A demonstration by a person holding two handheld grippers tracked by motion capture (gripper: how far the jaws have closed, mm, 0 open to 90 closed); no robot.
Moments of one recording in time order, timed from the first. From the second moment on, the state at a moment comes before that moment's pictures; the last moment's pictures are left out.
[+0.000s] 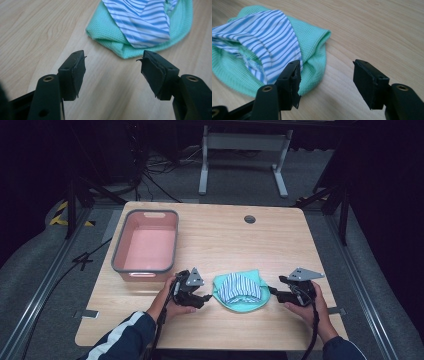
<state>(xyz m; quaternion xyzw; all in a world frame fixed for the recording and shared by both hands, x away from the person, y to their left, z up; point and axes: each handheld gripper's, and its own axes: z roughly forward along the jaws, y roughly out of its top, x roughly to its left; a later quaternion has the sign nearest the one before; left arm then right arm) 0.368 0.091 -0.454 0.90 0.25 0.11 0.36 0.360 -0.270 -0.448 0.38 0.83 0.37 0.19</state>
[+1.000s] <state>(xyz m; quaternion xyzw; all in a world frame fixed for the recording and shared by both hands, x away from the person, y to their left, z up) 0.402 0.066 -0.478 0.89 0.29 0.10 0.35 0.404 -0.234 -0.473 0.37 0.85 0.34 0.13</state>
